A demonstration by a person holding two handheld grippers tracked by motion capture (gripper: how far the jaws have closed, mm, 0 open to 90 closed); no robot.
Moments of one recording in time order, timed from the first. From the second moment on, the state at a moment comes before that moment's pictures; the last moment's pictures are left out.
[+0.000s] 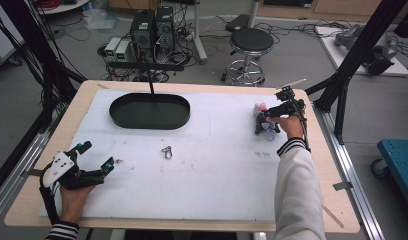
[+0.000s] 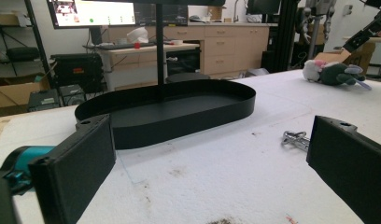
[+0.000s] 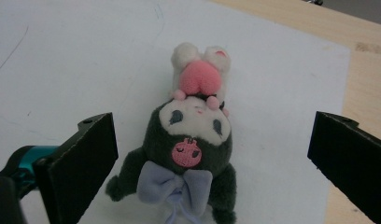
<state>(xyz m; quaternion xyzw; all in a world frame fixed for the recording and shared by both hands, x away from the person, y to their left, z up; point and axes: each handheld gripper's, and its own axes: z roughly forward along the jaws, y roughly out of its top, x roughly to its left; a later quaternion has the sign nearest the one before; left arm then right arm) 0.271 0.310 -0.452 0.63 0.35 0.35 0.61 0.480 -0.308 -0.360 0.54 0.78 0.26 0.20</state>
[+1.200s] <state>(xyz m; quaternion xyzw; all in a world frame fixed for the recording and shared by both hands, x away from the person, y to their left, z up) 0.271 0.310 -0.453 0.62 0.35 0.35 0.61 0.503 -0.292 -0.407 0.55 0.79 0.20 0.16</state>
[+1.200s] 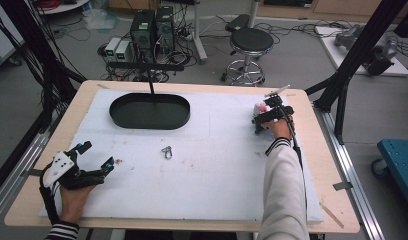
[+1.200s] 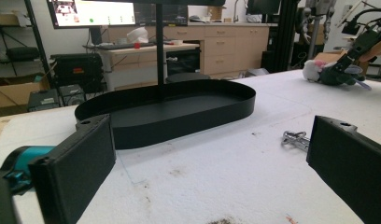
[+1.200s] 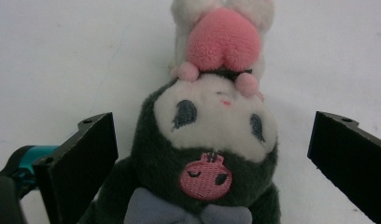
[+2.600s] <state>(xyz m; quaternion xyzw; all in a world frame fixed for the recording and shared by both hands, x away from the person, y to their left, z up) 0.271 0.311 -0.452 0.63 0.35 0.35 0.61 0.504 -0.293 -0.411 0.55 0.80 0.22 0.11</state>
